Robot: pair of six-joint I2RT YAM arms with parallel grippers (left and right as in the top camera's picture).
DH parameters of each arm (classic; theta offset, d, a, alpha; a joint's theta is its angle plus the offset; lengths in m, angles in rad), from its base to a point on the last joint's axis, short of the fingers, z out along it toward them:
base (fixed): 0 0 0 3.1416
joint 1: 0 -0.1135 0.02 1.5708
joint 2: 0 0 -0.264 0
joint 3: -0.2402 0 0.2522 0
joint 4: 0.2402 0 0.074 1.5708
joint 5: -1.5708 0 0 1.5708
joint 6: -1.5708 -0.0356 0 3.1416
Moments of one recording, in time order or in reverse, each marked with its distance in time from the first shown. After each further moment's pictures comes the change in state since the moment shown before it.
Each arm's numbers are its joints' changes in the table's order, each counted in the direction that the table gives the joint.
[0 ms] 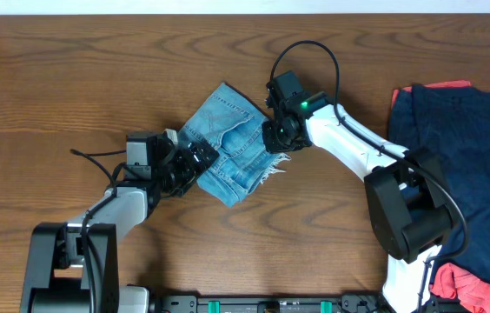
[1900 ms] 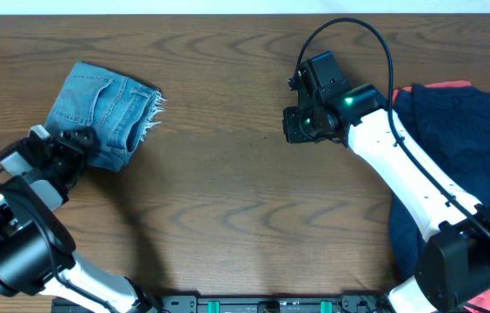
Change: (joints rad) left arm -0.730 0.326 -0.232 -0.256 -0.102 -0.204; right arm 0.056 -0.308 -0.011 0.175 0.000 0.016
